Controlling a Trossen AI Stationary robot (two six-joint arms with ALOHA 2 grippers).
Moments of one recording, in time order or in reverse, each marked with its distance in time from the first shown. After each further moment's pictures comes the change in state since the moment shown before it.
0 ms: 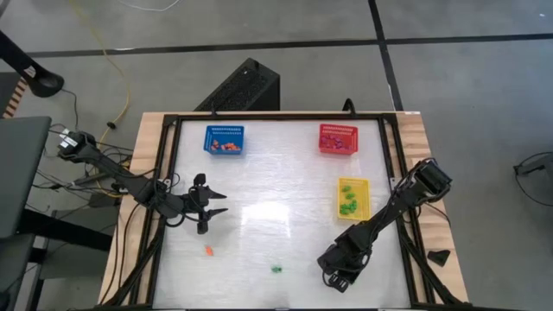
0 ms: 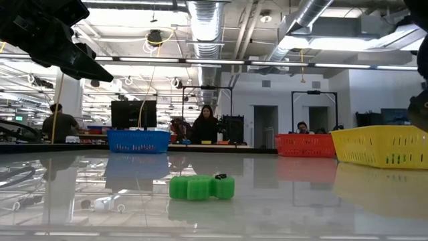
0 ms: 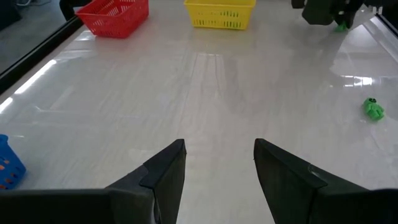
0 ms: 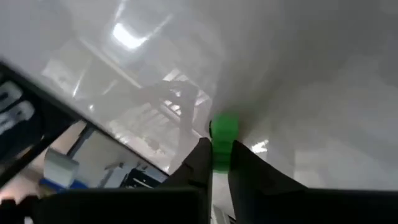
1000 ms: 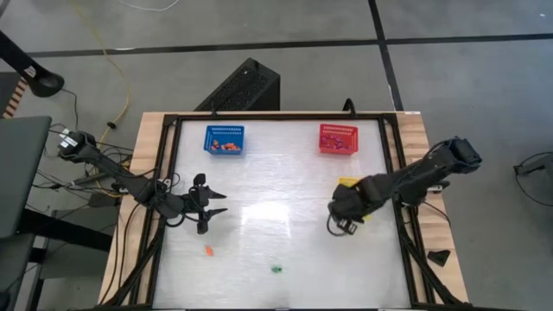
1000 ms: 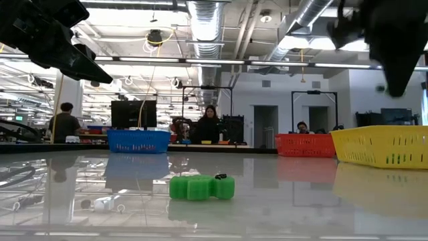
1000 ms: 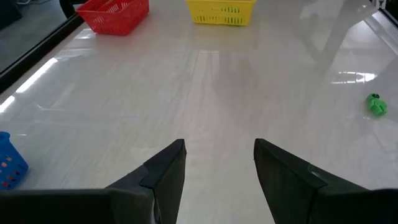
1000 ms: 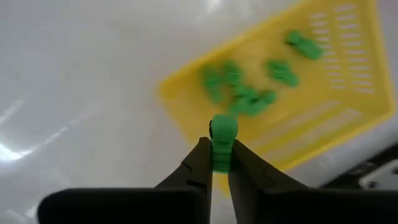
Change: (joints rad) left arm 0.000 0.000 0.000 -0.014 0.000 0.000; right arm -0.267 -0.410 0.123 -0.821 0.629 -0.459
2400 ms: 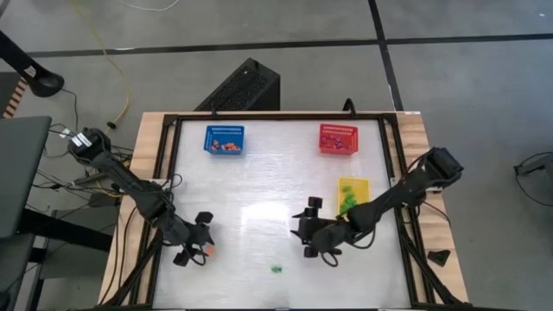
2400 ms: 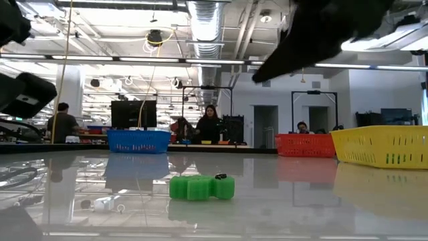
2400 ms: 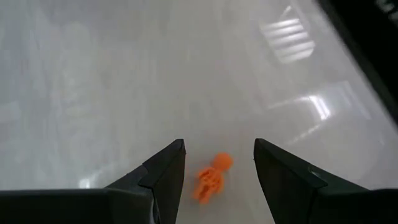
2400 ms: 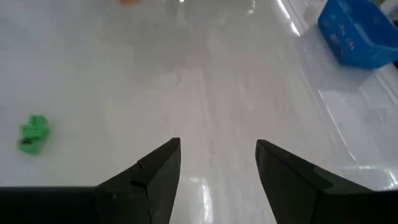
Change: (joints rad) left arm -0.225 0.293 -0.009 0.056 0.511 -0.161; right arm 0.141 0.221 -0.133 1.183 0.543 -0.724
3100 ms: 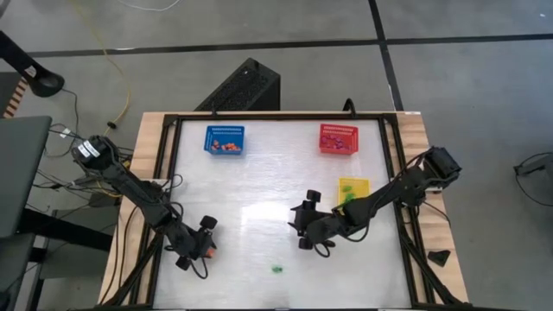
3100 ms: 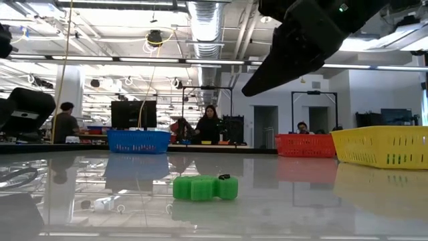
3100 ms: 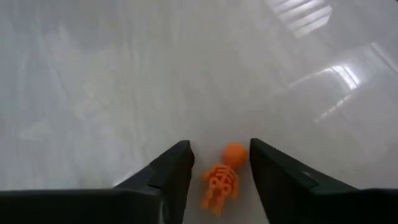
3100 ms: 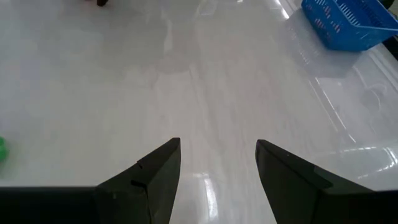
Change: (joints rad) left arm -0.042 0.256 0.005 0.026 -0.020 0.093; right arm -0.071 0.021 0.000 0.000 -0.027 0.043
